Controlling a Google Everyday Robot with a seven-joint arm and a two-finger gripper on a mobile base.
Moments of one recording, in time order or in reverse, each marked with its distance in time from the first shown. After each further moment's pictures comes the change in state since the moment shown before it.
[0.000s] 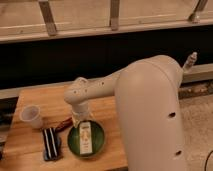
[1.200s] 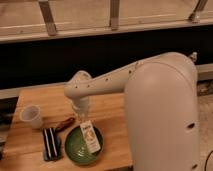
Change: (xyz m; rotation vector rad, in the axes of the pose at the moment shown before) arm -0.019 -0.012 -0.049 0.015 -0.106 -0.017
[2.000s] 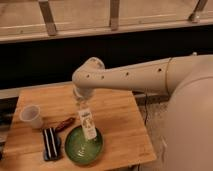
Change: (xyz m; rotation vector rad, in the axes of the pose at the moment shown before) arm -0.038 -0.003 -0.104 -0.119 -0.268 -0.027
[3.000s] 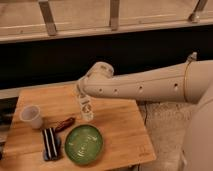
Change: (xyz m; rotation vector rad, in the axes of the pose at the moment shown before) arm -0.054 -0.016 -0.009 0.006 -0.384 -0.105
